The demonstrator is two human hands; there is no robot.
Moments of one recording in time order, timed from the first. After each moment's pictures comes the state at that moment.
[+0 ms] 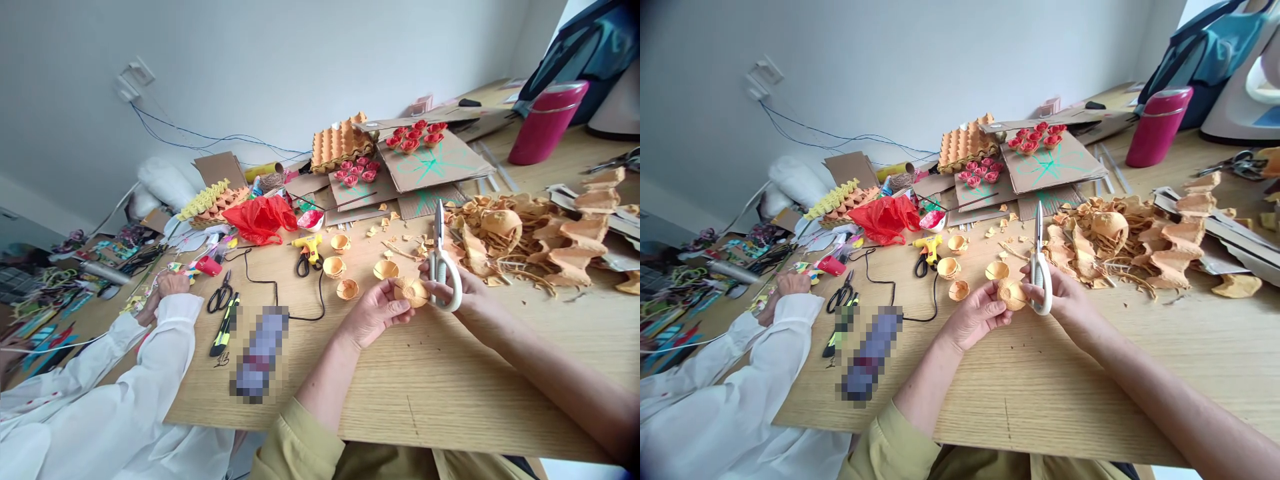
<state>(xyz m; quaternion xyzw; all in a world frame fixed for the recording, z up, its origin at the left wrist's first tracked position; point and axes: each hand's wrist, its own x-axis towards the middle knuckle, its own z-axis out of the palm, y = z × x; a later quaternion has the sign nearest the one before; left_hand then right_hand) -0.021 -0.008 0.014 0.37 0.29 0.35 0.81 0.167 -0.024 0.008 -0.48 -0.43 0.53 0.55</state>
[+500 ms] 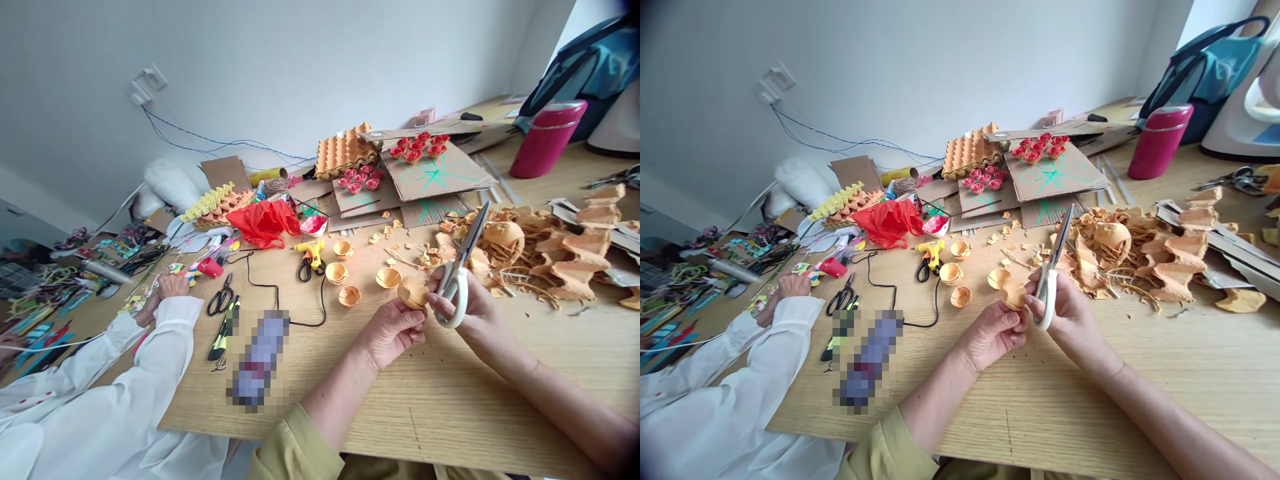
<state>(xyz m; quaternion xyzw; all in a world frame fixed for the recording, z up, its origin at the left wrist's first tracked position) -0.001 -0.020 0.009 0.26 0.26 0.34 0.86 0.157 -0.038 0.018 -0.42 -0.49 0.48 0.60</state>
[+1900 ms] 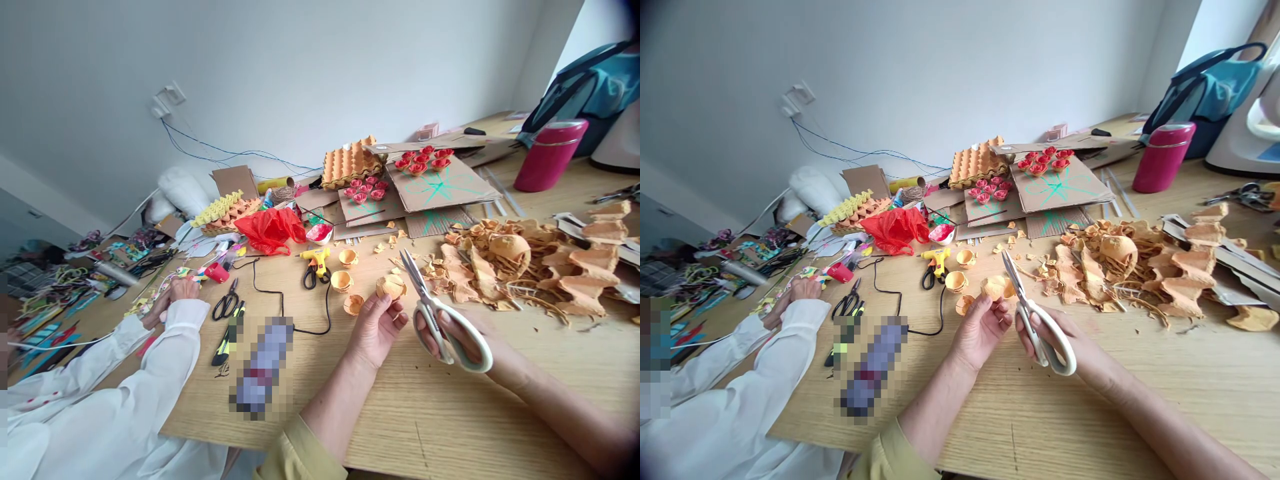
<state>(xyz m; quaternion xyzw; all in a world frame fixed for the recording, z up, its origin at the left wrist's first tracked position) -0.012 -0.010 0.010 0.19 0.28 0.54 0.77 0.160 -0.038 0.015 -0.33 -0.59 0.63 0.39</state>
